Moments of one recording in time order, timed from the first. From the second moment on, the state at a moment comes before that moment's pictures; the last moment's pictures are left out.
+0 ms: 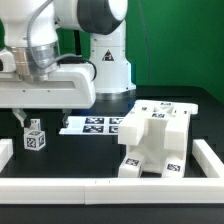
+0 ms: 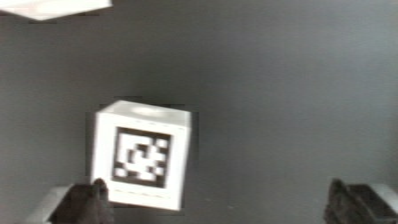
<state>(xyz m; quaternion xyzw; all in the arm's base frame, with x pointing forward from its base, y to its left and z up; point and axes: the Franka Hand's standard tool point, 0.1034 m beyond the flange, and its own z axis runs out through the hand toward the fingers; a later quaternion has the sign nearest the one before) 0.439 -0.151 0.041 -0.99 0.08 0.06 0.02</state>
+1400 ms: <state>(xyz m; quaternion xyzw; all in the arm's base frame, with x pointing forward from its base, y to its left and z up) 0.414 -0.115 0.021 -1.00 0.03 0.07 0.00</state>
